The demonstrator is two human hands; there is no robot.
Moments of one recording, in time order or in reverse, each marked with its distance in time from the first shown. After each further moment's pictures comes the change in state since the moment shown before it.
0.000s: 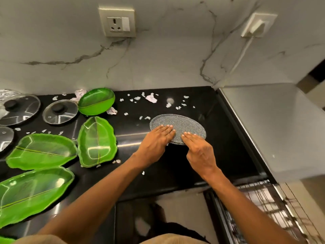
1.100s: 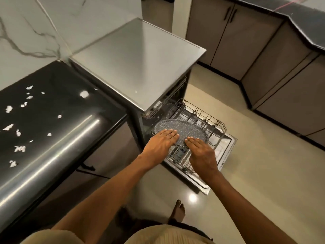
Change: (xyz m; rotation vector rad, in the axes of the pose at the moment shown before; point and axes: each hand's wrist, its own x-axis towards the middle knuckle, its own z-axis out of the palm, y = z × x) left_hand 0.053 0.470 0.128 -0.204 -0.270 0.689; right_hand -0.441 0.152 -0.190 -0.233 0.038 0.756
